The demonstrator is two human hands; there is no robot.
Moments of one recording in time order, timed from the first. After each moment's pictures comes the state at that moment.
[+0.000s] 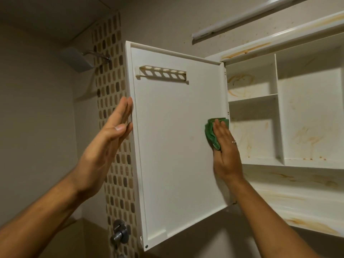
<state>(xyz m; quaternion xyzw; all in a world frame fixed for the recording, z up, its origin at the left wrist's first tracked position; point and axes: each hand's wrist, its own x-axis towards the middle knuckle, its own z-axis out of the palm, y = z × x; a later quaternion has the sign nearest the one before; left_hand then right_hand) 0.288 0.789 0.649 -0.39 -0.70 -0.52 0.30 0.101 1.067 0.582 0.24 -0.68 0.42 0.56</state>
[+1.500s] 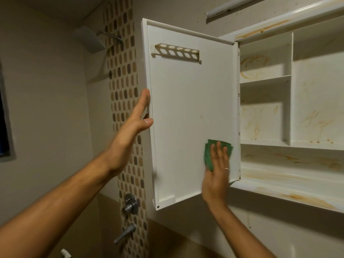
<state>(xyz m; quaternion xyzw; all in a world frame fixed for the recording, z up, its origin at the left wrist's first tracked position) 0.301 0.798 0.624 -0.33 -0.77 -0.47 0.30 0.148 1.001 0.465 0.16 -0.69 0.50 0.50</state>
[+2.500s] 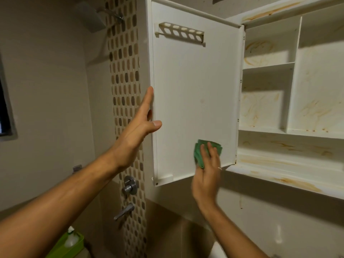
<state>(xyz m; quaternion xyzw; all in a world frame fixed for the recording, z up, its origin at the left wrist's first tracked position) 0.307 0.806 0.589 -0.32 -0.77 -0.46 0.29 0.185 0.984 0.430 0.12 -0.70 0.53 0.46</state>
